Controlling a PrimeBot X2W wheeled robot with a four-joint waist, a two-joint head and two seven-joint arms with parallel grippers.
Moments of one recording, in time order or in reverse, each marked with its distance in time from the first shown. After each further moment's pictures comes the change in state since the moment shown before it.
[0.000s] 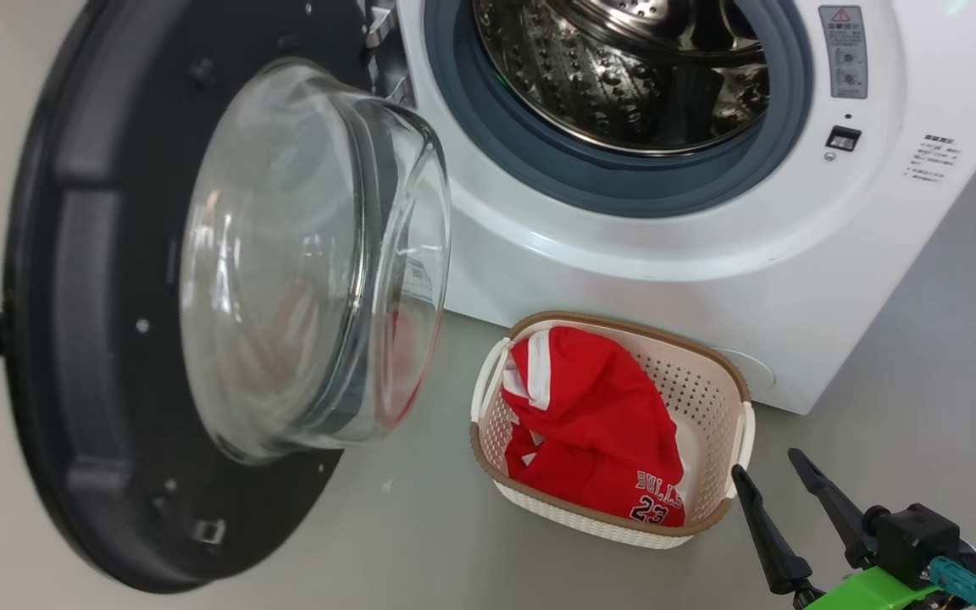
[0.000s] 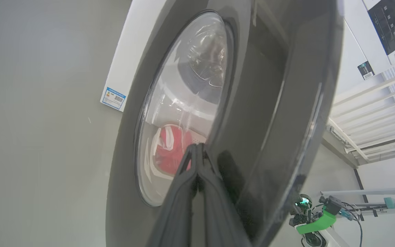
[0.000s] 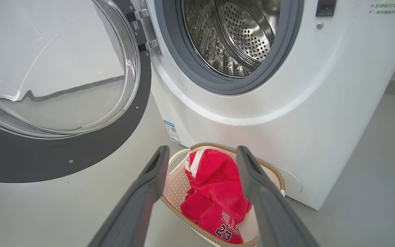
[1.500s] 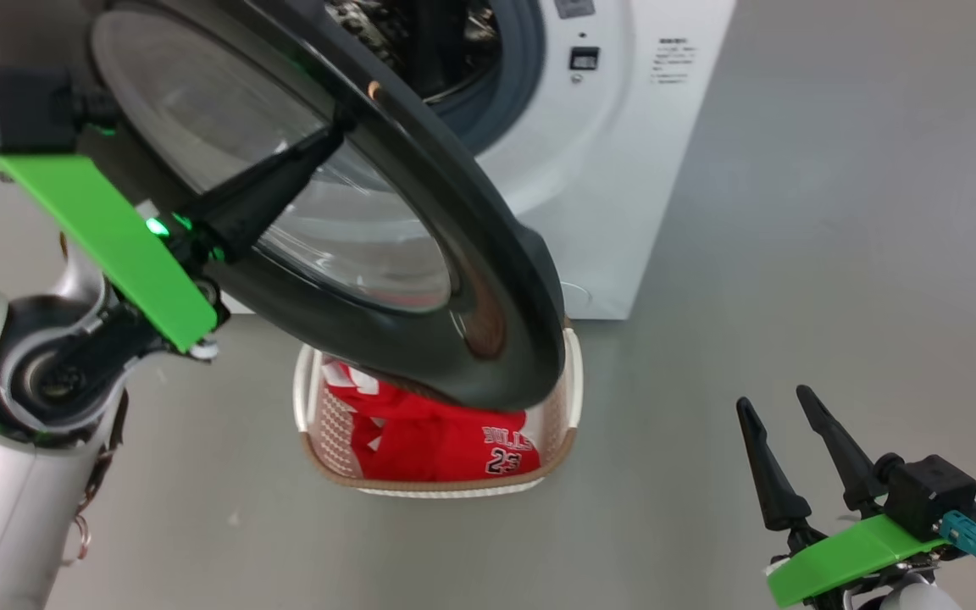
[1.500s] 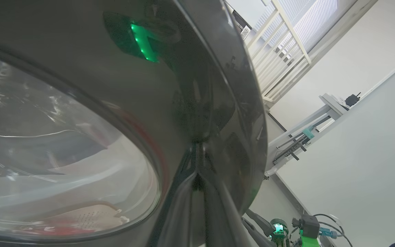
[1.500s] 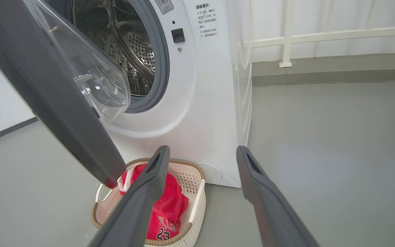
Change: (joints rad) left arm -0.248 -0.251 -0.363 -0.147 0.137 0.000 -0.441; right arm -0.062 0.068 -0.077 -0.033 -0.024 0.000 0.000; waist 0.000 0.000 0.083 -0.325
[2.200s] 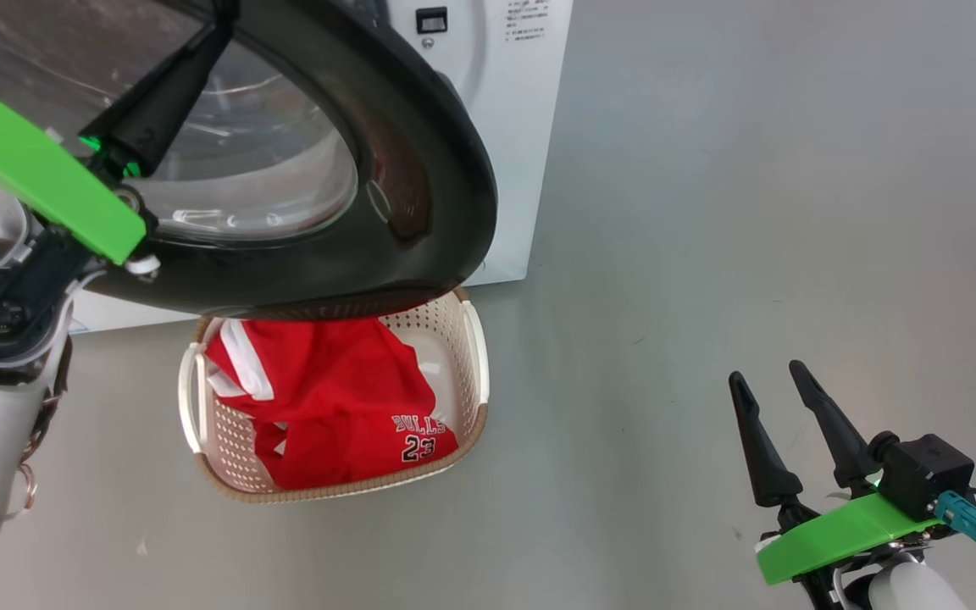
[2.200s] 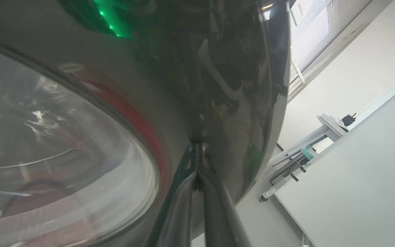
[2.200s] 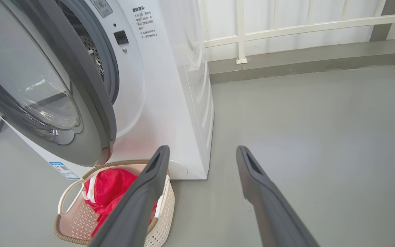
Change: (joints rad) left arm -0.150 0.059 -0.059 0.182 -0.027 -0.001 -0.218; right arm -0.052 0.035 -0.007 -0.002 0.000 0.000 0.000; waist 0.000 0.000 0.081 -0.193
